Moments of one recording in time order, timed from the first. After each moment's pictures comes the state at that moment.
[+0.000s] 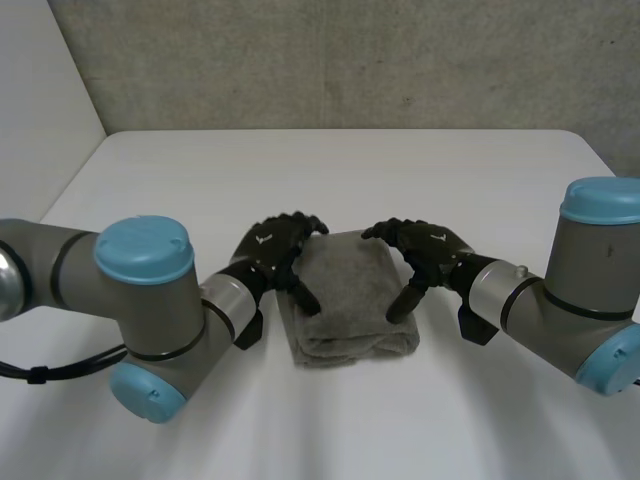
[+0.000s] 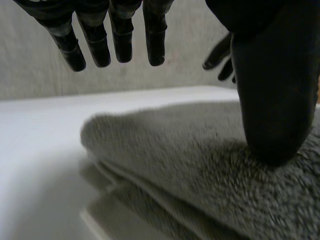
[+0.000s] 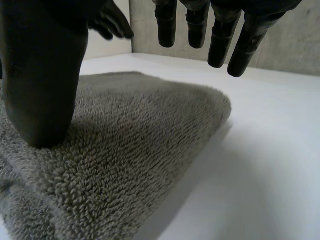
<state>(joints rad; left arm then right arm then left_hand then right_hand) 4.14 -2.18 -1.48 3.42 -1.43 2.91 1.92 -1.03 1.48 -0.06 1.11 3.18 0.29 0.27 0.22 0.23 0.07 0.24 0.26 0.22 0.25 0.06</state>
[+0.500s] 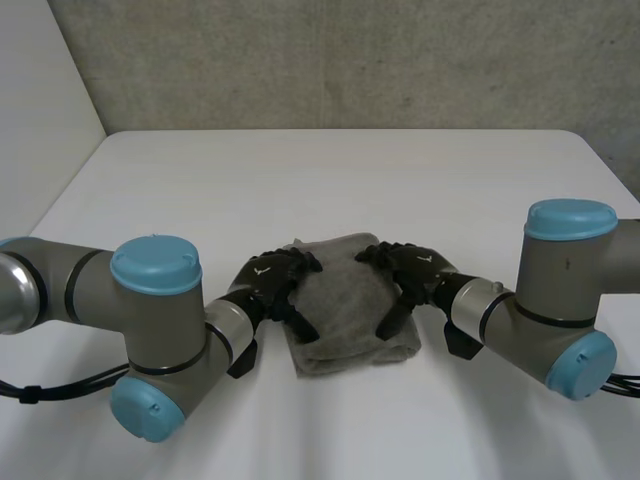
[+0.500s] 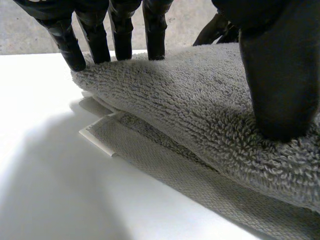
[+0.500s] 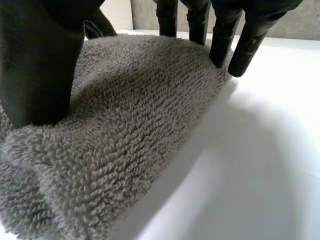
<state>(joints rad) 4.14 -2.22 -1.51 3.36 -1.44 2.95 1.95 -0.90 1.43 -0.05 1.15 3.17 0.29 0.27 0.22 0.23 0.07 0.23 0.26 0.22 0.25 0.06</state>
